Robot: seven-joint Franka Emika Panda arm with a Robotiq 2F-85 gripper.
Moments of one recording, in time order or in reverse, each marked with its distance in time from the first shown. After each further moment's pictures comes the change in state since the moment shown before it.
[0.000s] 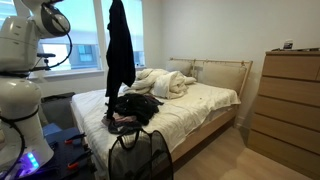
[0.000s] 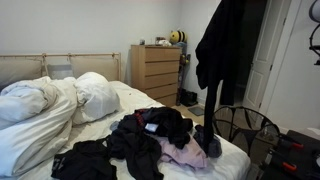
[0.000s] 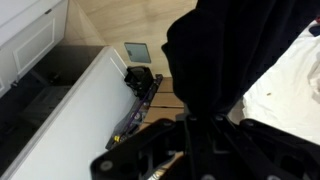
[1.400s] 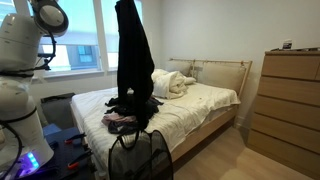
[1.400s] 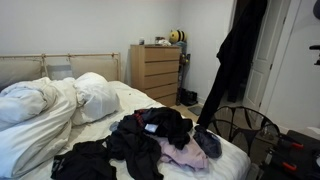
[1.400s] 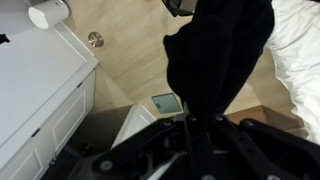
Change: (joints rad) arm -0.428 -0.025 -0.051 -0.004 0.257 -0.108 -0.042
